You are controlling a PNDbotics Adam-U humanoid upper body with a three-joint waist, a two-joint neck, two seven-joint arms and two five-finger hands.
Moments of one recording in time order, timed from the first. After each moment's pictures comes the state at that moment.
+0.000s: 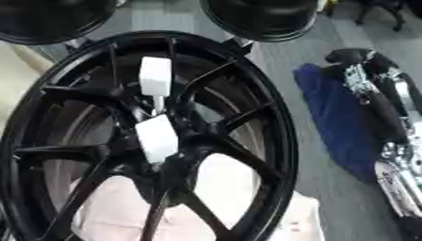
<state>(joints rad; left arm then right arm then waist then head) -0.32 0.45 0.11 -1.98 0.13 0.02 0.27 -0.18 -0.57 0.01 -1.98 -0.35 -0.04 -0.23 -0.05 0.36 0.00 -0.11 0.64</state>
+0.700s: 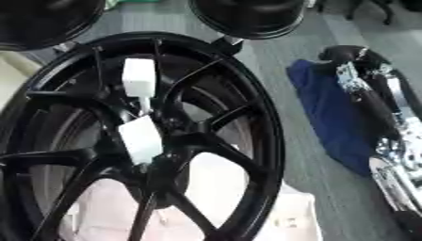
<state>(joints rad) -0.44 0.81 0.03 -1.98 -0.06 -0.04 0.18 -0.18 -0.61 0.00 -1.98 -0.35 -0.05 -0.23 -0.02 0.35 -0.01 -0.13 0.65</state>
